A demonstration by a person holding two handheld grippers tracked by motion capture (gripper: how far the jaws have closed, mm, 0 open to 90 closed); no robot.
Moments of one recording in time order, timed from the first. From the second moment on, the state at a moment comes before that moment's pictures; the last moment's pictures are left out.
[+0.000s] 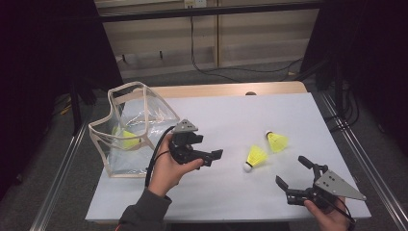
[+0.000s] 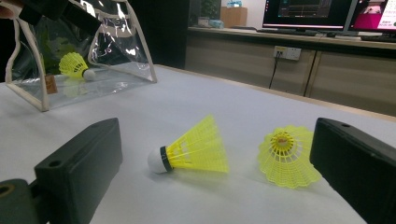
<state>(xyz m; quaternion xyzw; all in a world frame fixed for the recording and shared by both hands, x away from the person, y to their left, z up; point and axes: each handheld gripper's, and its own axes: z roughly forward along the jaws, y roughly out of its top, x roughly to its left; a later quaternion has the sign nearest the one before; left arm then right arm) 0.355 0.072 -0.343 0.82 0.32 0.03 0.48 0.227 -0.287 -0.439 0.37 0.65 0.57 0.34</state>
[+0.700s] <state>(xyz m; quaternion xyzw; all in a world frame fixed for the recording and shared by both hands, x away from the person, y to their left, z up) 0.354 0.061 -0.365 0.83 0.31 0.03 0.47 0.228 -0.288 -0.440 0.37 0.66 0.57 0.34</state>
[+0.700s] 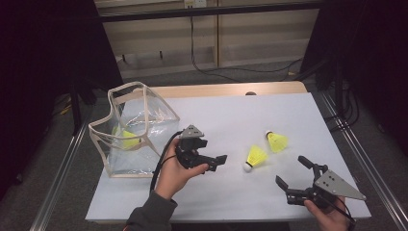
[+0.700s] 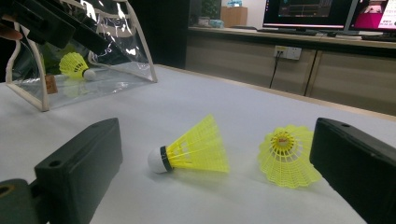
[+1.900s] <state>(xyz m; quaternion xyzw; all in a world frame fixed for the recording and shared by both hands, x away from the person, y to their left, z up) 0.353 0.034 -0.396 0.84 0.29 0.03 0.46 0.228 -0.287 -0.439 0.37 0.66 0.57 0.34</state>
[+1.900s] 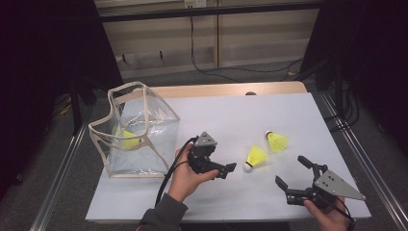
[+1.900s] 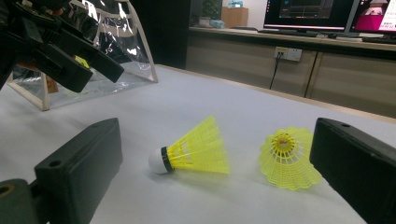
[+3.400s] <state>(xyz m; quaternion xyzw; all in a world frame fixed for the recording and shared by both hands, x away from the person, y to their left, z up) 0.363 0.006 -0.422 0.85 0.28 0.05 0.44 0.228 -0.287 -0.439 0.36 0.66 0.57 0.34</state>
